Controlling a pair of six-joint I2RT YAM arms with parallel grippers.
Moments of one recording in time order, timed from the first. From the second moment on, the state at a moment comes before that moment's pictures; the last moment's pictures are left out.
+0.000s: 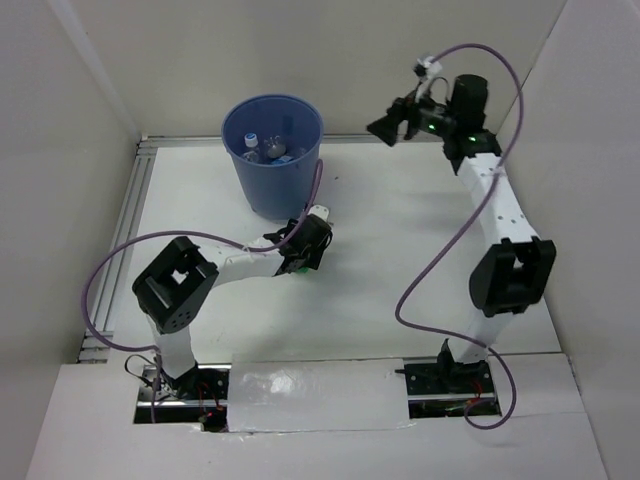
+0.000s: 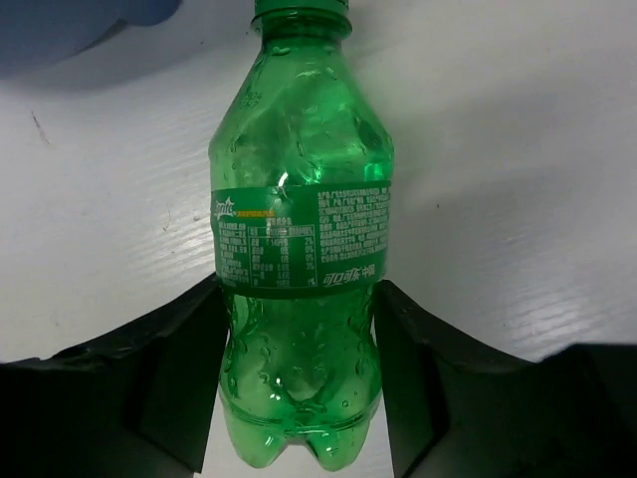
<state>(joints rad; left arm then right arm) -0.79 1.82 1.10 -0.18 -0.43 -0.32 0.11 1.77 1.78 -0.16 -0.82 -0.03</state>
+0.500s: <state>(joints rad) -0.83 1.57 1.41 -0.30 -0.23 -0.22 -0.26 1.40 1.02 -0.38 -0.86 -0.27</state>
